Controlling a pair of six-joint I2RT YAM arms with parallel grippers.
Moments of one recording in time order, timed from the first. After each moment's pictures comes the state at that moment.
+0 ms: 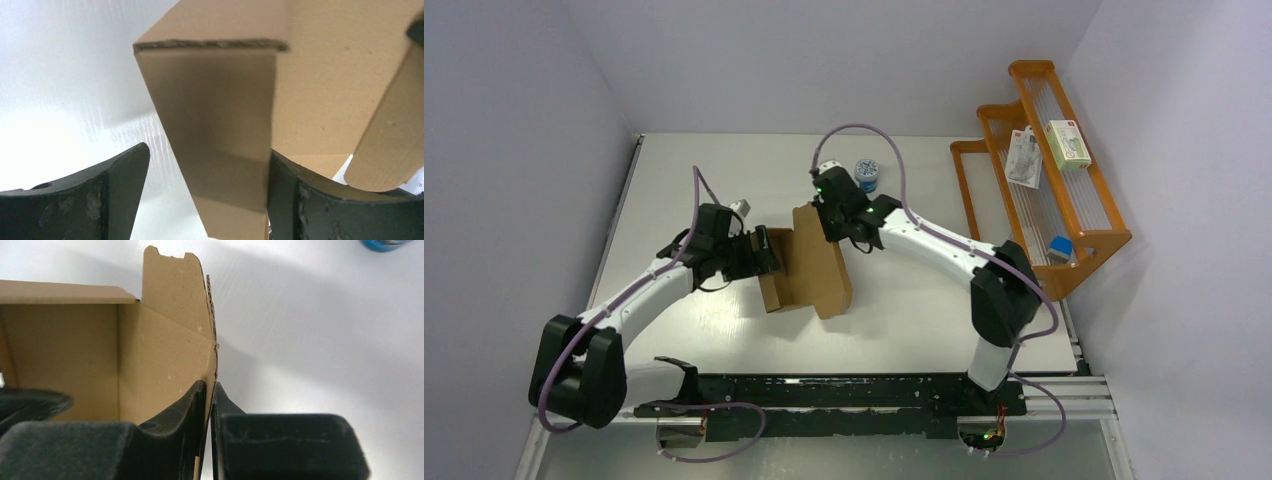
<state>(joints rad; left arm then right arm) -0.32 1.26 0.70 -0.32 0.27 -0.50 0.80 1.74 1.39 -0.43 0.16 0.27</state>
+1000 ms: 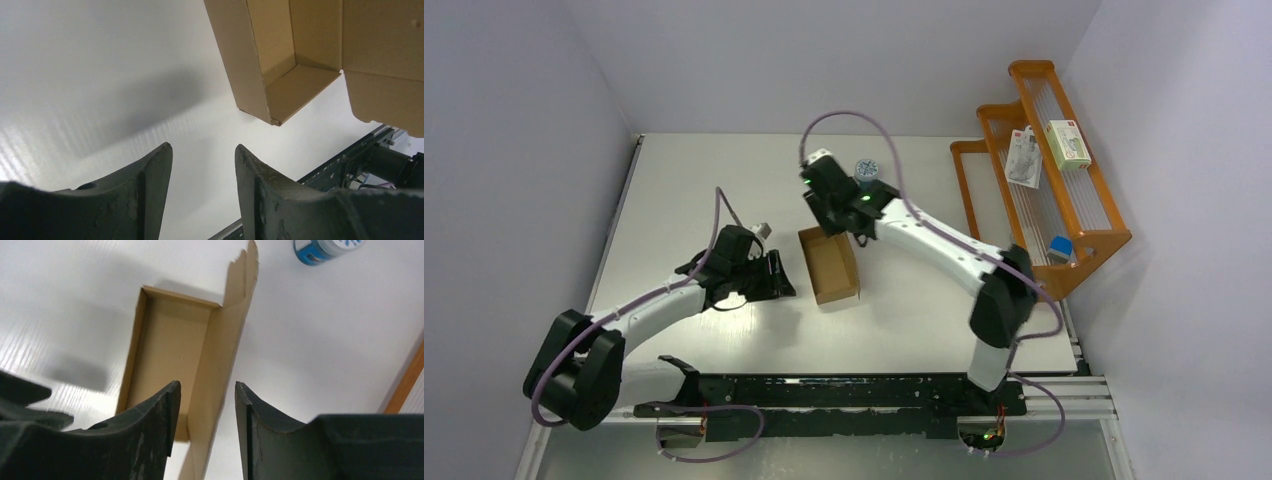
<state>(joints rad) -0.46 1.22 0.57 -0.22 0.29 -0.61 0.89 1.86 1.71 -0.77 0.41 0.13</state>
